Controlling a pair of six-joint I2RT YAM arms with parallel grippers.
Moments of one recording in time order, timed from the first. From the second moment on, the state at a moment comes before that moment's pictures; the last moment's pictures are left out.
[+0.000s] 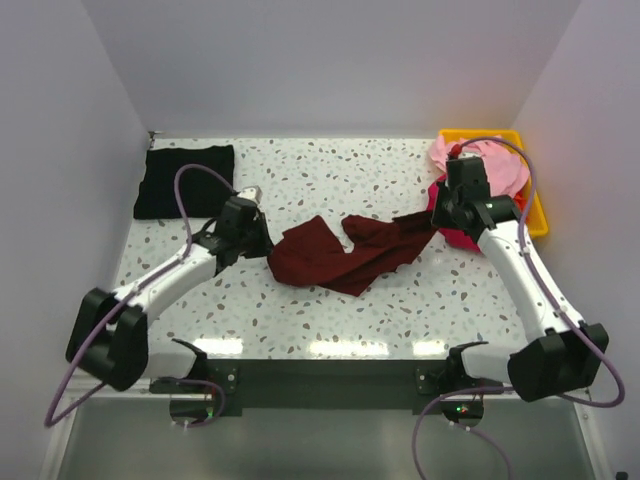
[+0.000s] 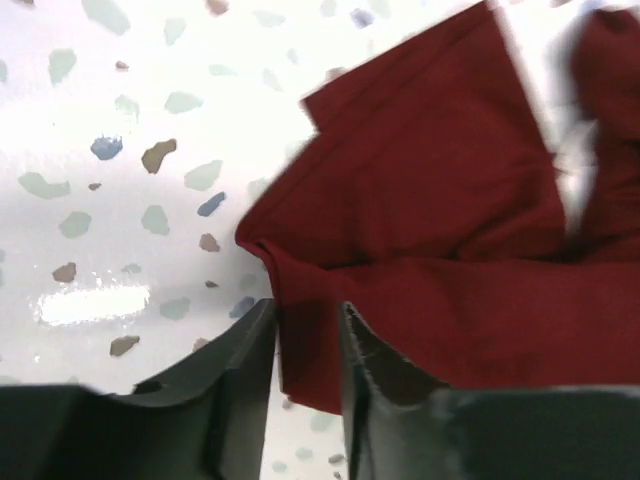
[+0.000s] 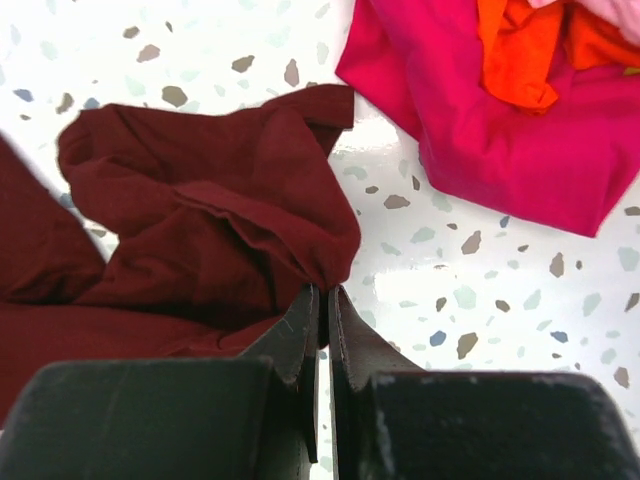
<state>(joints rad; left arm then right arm) -0.44 1.29 0.81 -0.30 -0.02 -0.51 0.22 1.24 1.23 -0.82 0.23 0.30</state>
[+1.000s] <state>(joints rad) -0.61 1.20 0.46 -0.09 -0.12 -0.54 0.20 1.35 1.09 -0.68 0.16 0.31</state>
